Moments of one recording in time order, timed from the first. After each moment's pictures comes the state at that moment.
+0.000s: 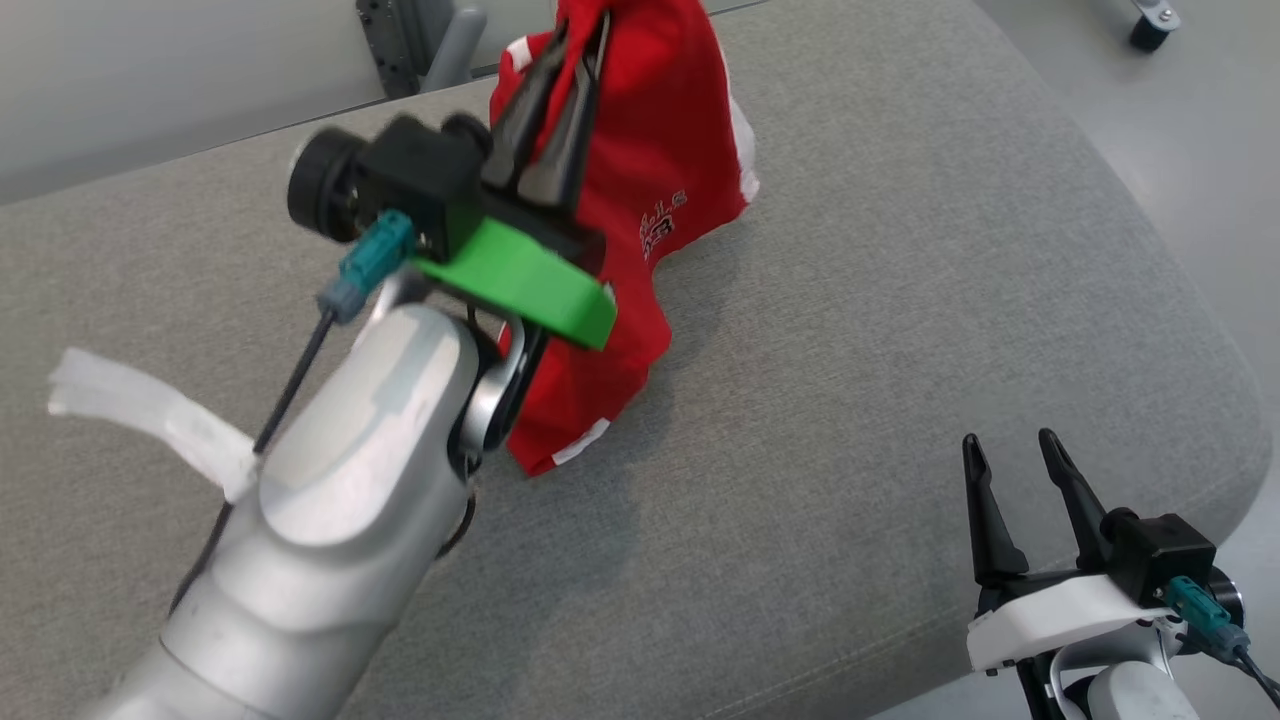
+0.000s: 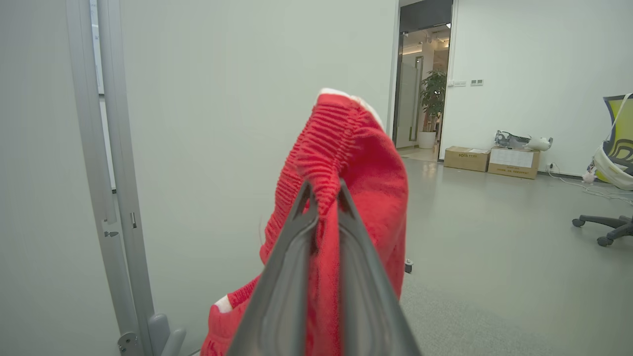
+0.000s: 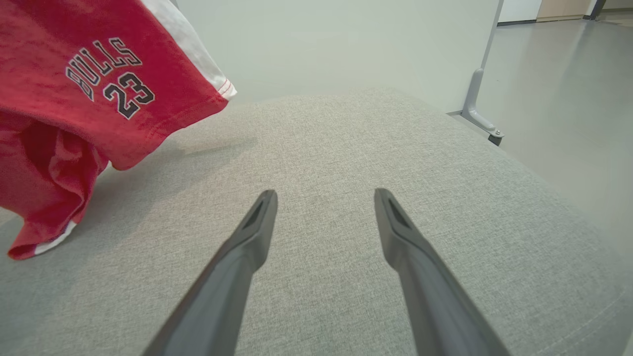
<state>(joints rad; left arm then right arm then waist) -0.87 0.15 -0.65 0.33 -0.54 0.06 -0.24 -0.04 -0.05 -0.01 0.17 0.16 0.13 -0.26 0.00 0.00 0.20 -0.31</state>
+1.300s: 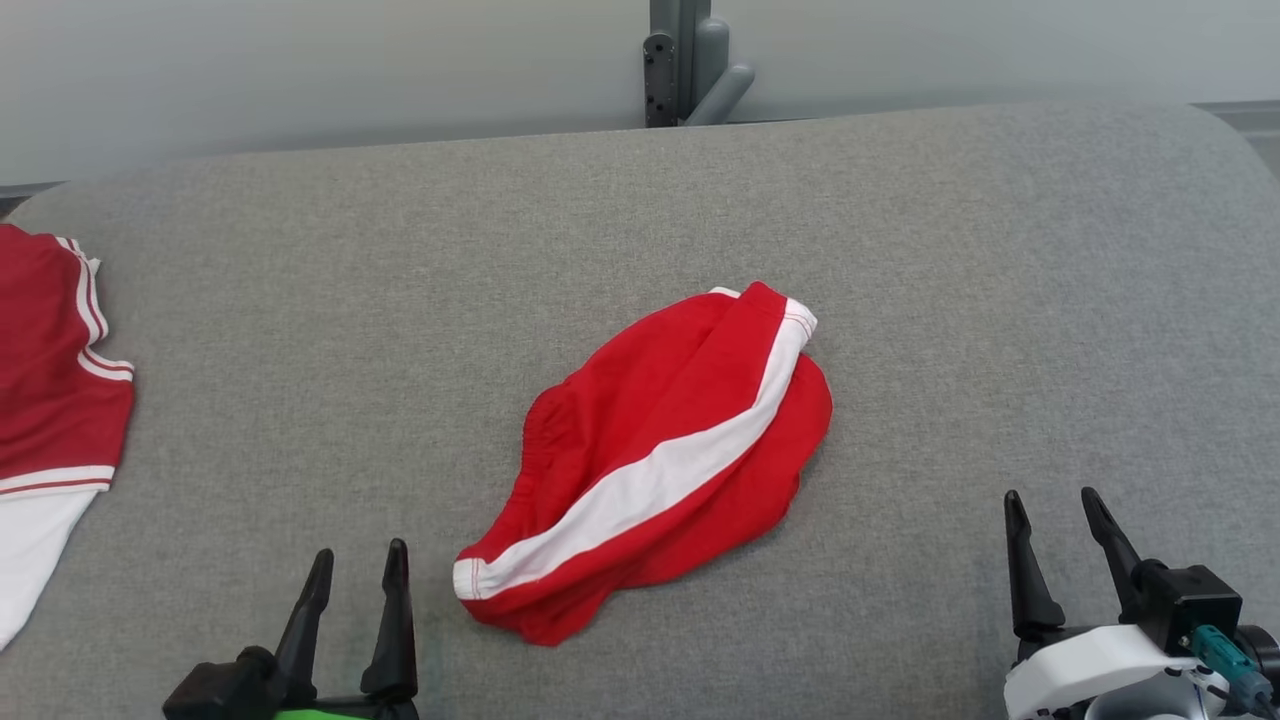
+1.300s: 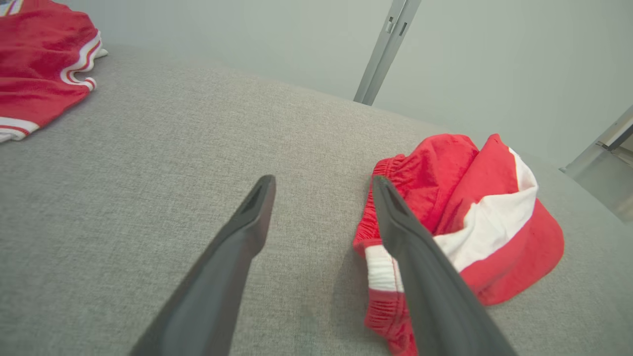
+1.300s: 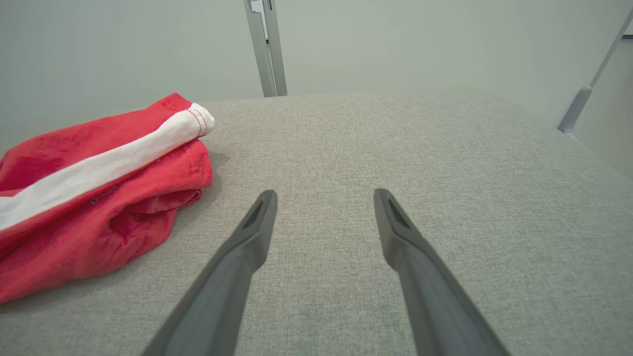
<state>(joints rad) 0.11 0.07 -0.10 0.14 -0.41 -0.13 -0.26 0.05 -0.05 -0.08 0.19 0.10 0.13 -0.26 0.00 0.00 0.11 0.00</state>
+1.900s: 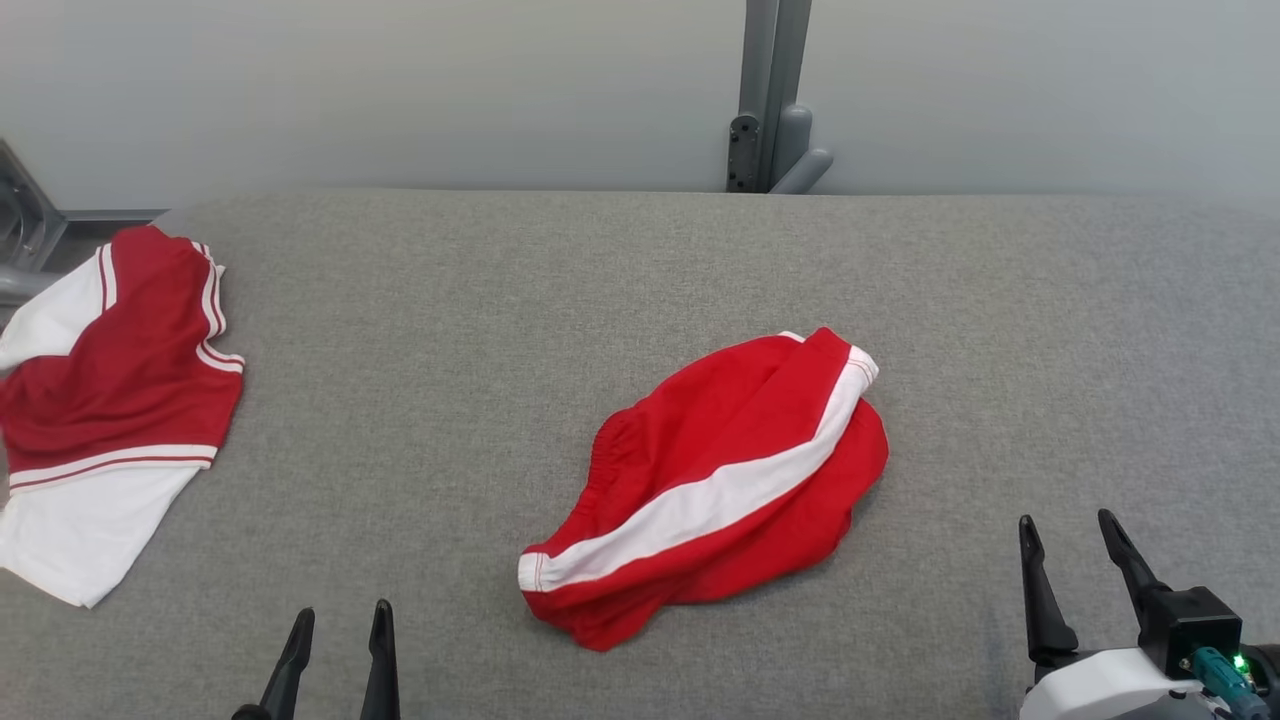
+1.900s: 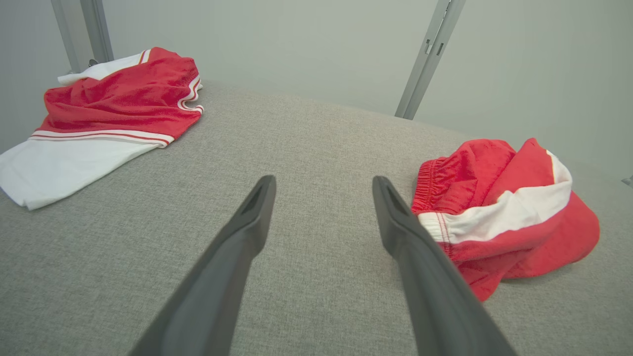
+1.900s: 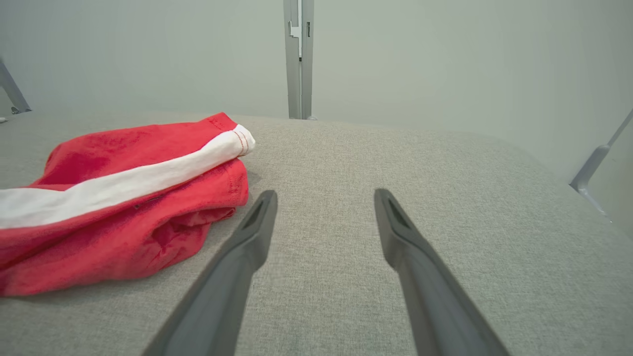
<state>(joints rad) 0.22 0.06 -0.05 0.09 -0.31 -0.13 -0.26 0.09 -0.05 -0.11 0.18 0.01 0.13 -0.26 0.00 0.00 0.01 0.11</state>
